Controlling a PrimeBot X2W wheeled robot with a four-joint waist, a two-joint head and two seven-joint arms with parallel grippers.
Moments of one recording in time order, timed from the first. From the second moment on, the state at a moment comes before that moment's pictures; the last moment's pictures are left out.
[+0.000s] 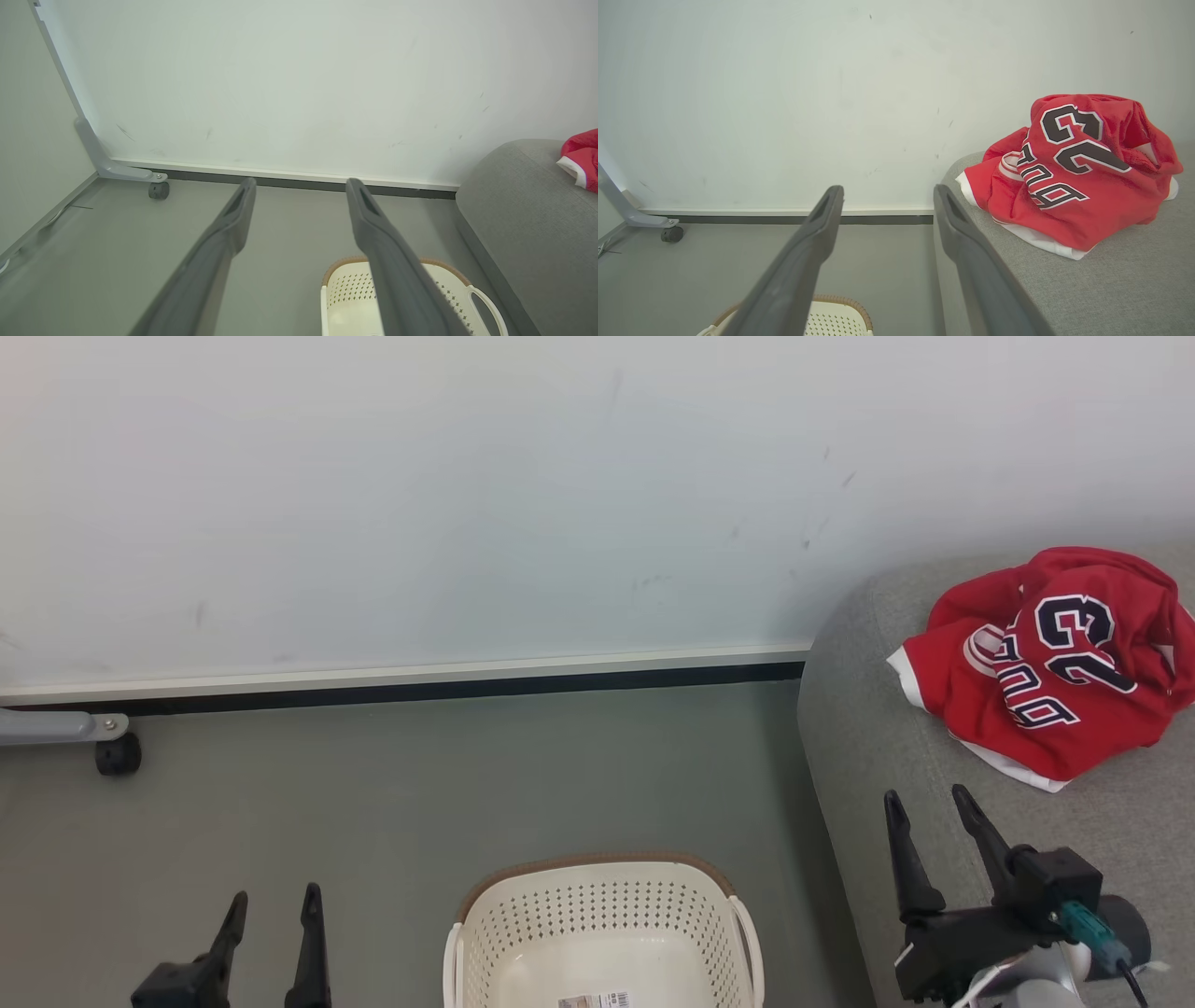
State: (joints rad) left arm -0.02 0.25 -0.23 0.30 -0.51 0.12 -0.25; right arm -0.21 -0.15 0.22 0.41 0.26 -0.01 -0.25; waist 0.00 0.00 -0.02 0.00
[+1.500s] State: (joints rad) left arm 0.09 0.17 -0.18 0.27 -0.37 0.12 -0.25; right arm 0.04 -0.13 0.17 0.20 0.25 -0.07 -0.25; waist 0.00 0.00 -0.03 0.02
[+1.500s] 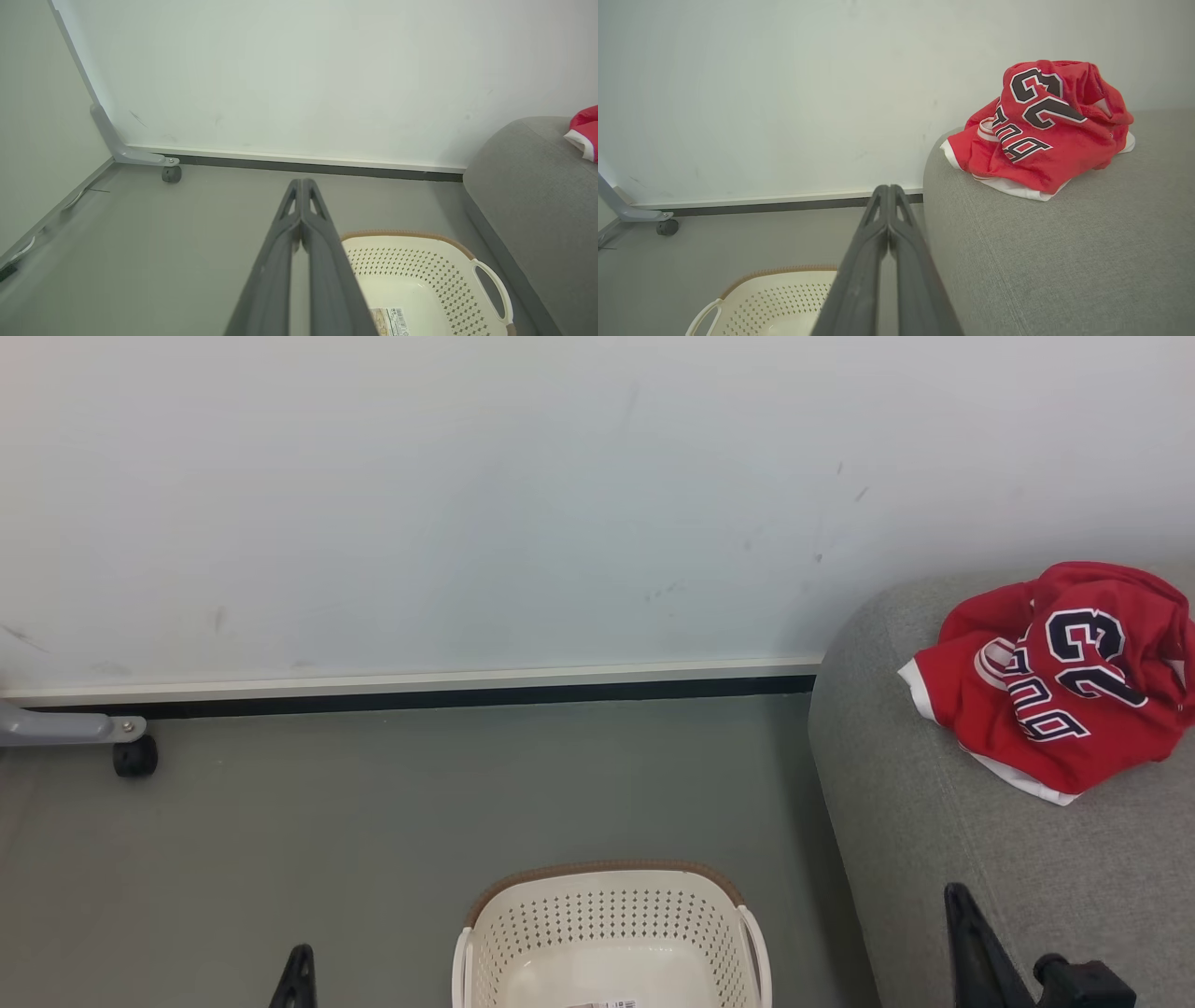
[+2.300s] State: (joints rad) left arm 0.07 0.14 -0.11 0.29 -0.64 0.07 -0.16; right arm 0.03 -0.11 0.10 0.24 0.54 -0.03 -0.16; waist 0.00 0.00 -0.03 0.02
